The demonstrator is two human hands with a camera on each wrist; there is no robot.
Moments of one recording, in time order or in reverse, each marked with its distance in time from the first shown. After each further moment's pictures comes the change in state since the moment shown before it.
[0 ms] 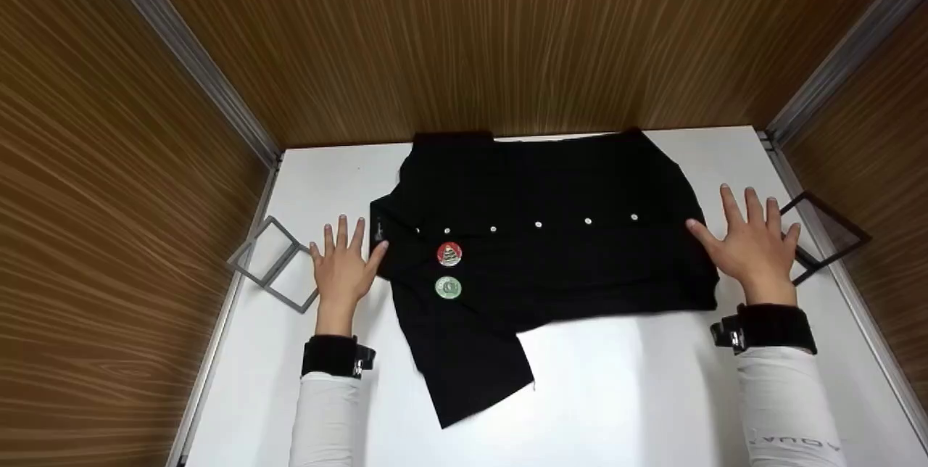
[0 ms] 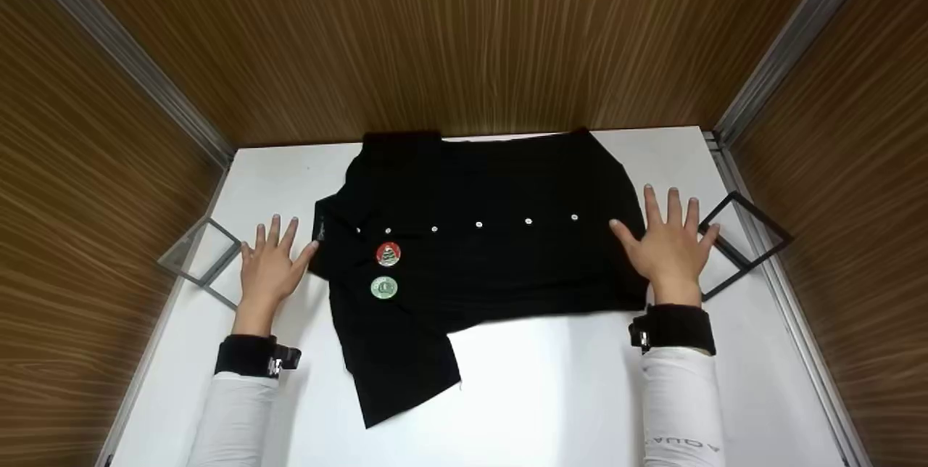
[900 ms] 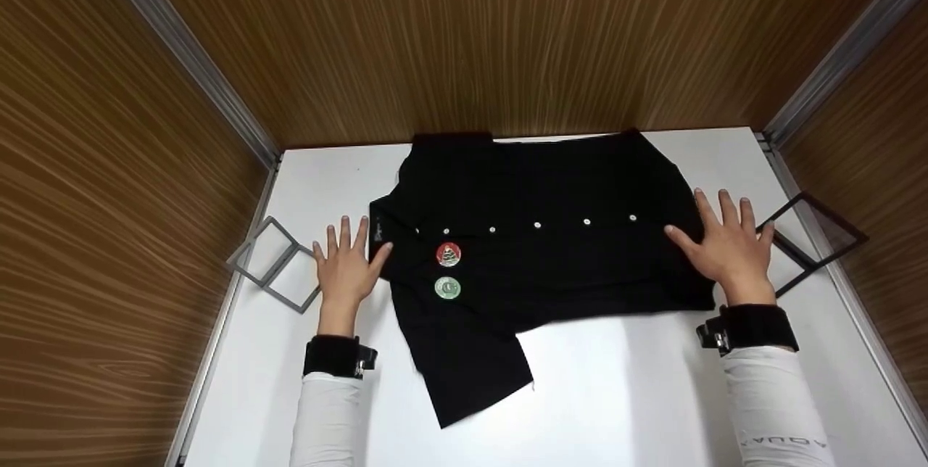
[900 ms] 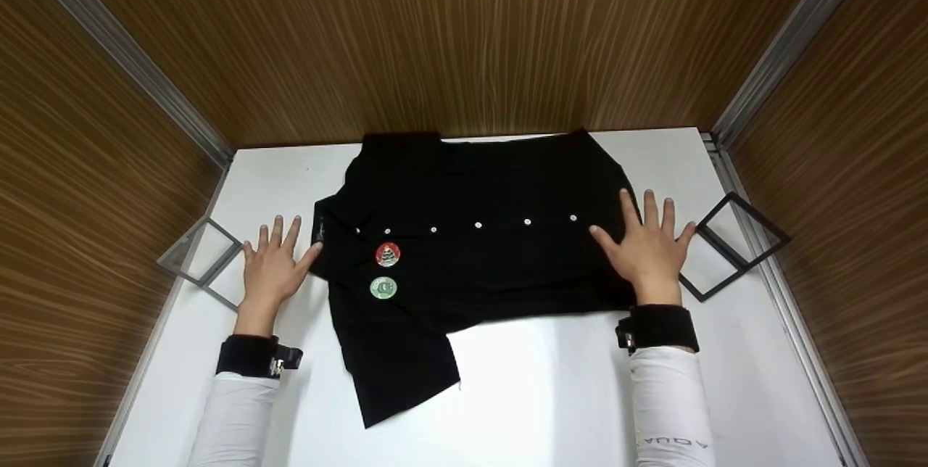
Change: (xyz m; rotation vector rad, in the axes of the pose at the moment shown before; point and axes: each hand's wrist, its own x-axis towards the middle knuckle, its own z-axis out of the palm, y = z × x) left_hand -0.002 0.007 0.001 -0.026 0.039 0.014; right_hand 0.003 -0.017 0.012 -0.036 -0.008 -0.052
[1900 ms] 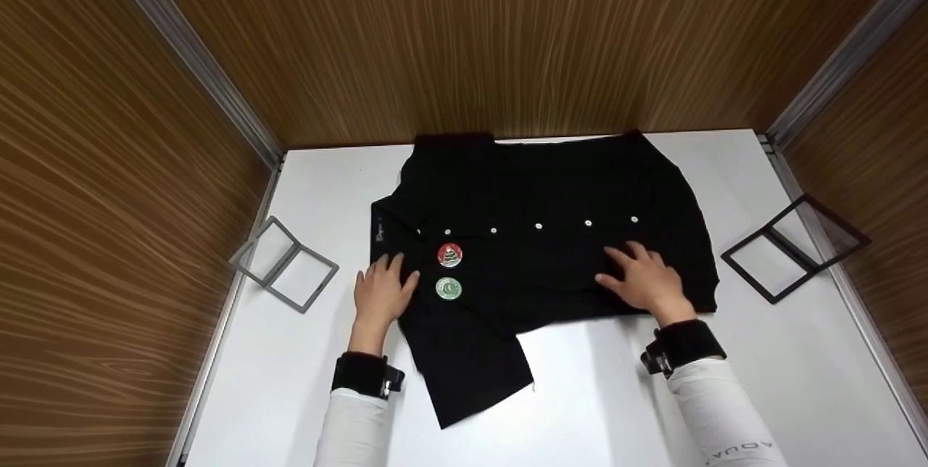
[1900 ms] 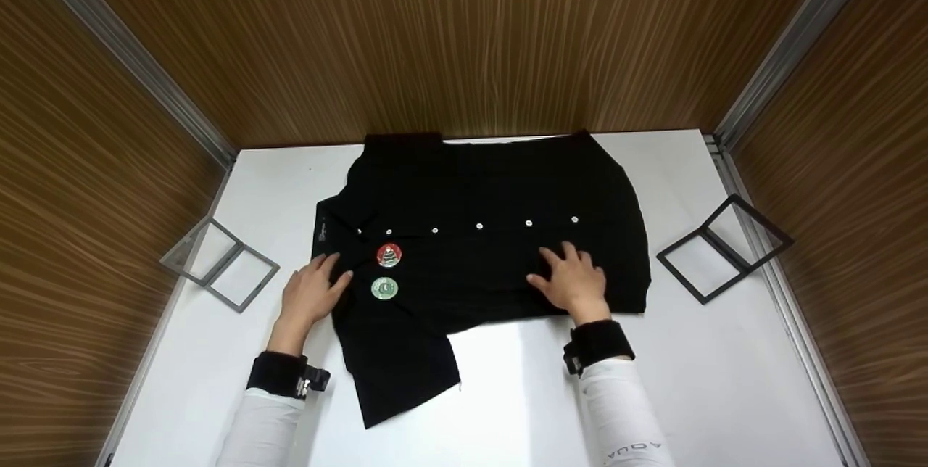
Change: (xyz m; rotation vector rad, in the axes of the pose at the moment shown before) left_hand -0.027 0.035 0.040 -0.063 -0.078 0.034; right_hand -0.014 -0.065 0.084 0.004 -0.233 -0.151
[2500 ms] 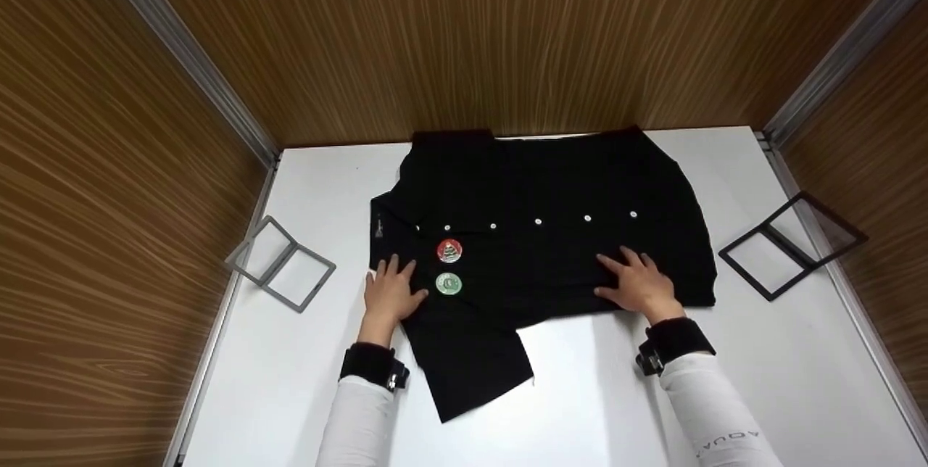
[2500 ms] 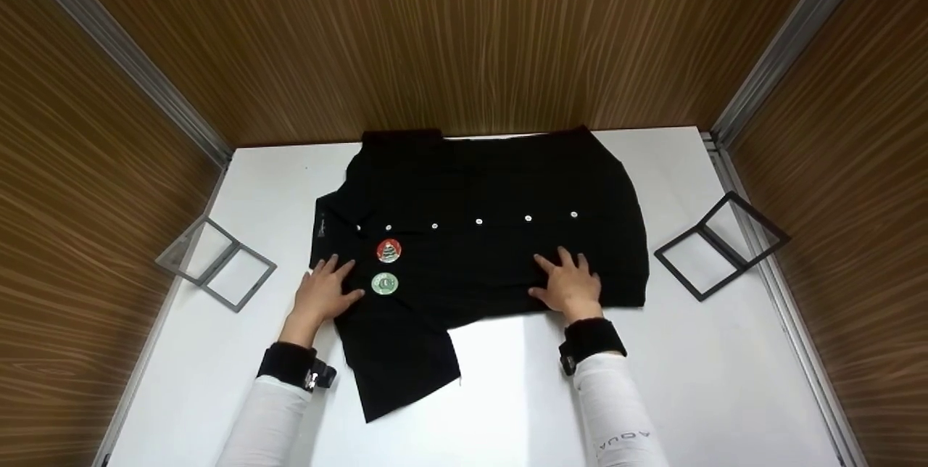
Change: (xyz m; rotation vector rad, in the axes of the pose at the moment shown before) left_hand 0.006 0.004 0.016 0.084 -0.195 0.009; right_hand 0.002 0.002 0.018 -0.019 -0.061 0.010
